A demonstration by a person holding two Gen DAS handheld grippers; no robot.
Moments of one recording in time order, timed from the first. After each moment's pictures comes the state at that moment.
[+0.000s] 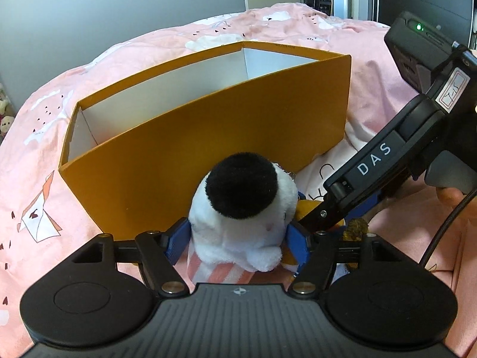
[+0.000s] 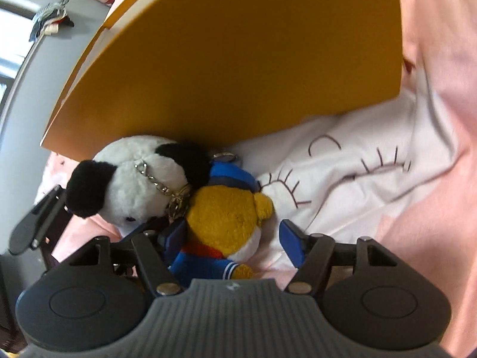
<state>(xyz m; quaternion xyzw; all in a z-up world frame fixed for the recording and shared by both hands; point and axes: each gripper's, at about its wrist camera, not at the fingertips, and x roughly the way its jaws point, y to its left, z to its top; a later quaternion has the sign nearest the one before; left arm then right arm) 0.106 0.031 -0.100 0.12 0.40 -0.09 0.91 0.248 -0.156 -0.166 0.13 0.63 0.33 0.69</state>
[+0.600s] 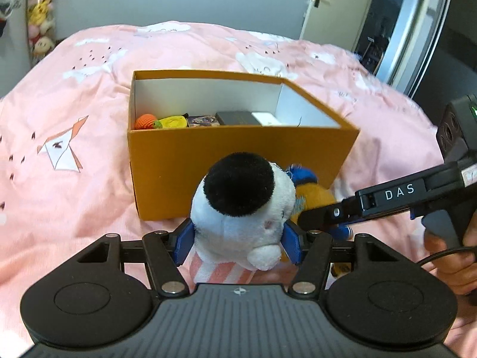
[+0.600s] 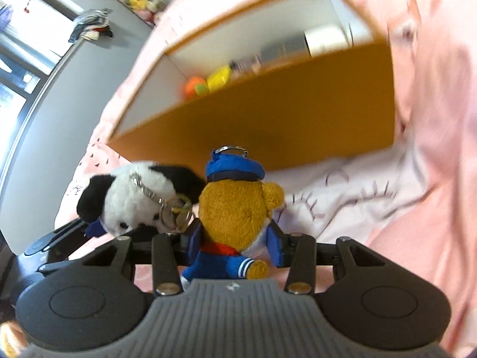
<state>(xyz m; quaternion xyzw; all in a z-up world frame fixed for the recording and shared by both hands) 0.062 0.052 -0.047 -0.08 0.39 -0.04 0.92 0.203 -0.186 -0.093 0.11 0.53 0.38 0.75</state>
